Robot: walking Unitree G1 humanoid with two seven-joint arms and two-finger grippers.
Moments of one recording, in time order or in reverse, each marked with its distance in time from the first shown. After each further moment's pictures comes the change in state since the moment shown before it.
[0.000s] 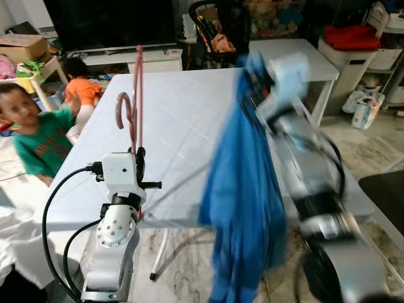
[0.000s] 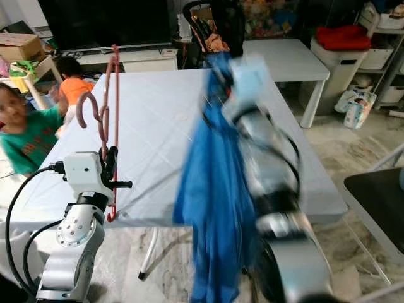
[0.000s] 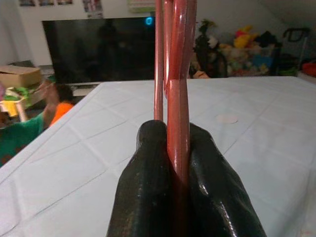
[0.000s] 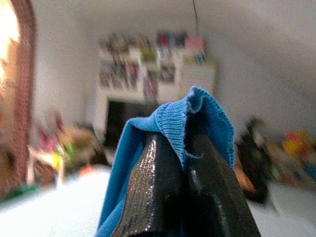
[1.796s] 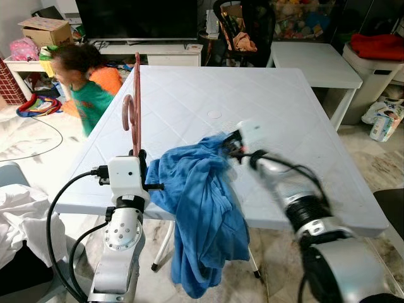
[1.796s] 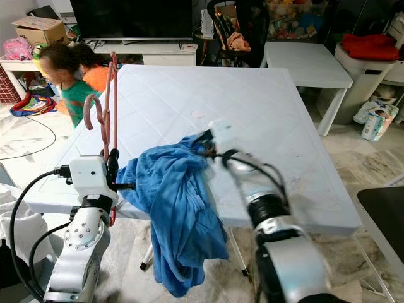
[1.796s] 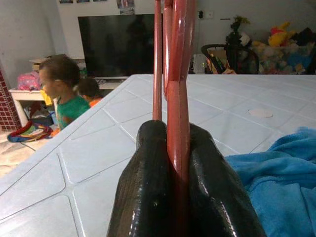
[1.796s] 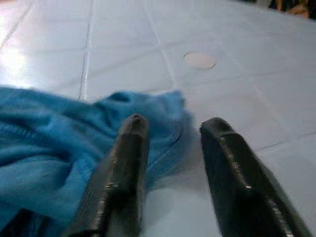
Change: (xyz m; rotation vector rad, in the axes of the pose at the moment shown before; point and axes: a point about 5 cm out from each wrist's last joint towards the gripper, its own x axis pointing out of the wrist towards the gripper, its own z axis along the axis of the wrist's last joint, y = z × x) left arm -0.003 -0.007 -0.004 0.027 -0.014 0.039; right arm -0.068 -0.003 -0.115 0.022 0.744 0.039
